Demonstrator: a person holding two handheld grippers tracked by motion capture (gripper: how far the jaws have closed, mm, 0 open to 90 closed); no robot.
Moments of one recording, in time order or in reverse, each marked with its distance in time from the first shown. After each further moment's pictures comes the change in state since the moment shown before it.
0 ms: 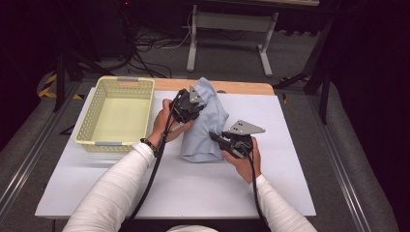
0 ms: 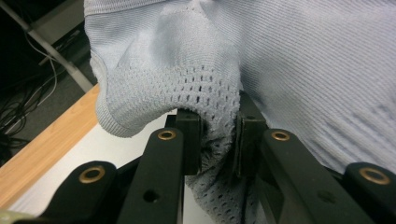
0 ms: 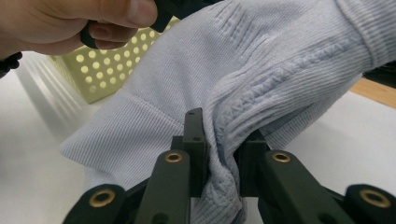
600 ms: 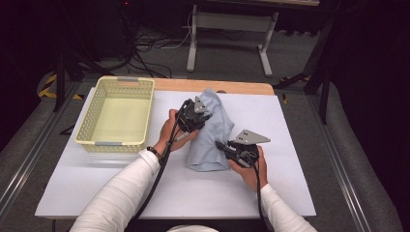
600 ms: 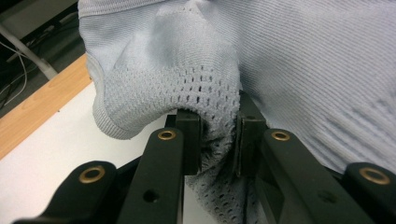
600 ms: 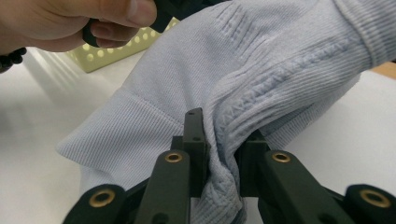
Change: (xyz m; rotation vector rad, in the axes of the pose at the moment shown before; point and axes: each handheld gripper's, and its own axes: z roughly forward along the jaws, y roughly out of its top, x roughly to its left) left arm -0.025 -0.013 0.019 -0.007 -0.073 -0.020; right arm 0.001 -0.026 -0.017 0.048 -0.015 0.000
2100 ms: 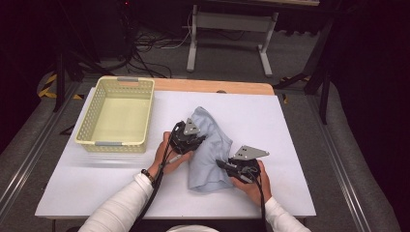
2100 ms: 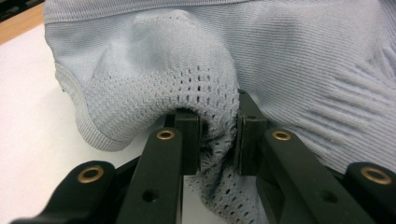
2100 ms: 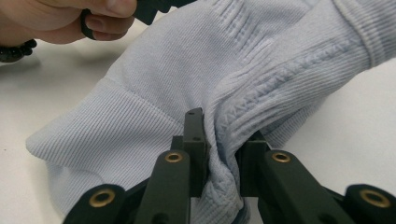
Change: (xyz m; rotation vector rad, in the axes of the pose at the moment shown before) left arm -0.031 -0.062 -0.004 -0.030 -0.095 -0.078; right arm 0.017 -0.036 -0.011 0.111 0.078 0.000
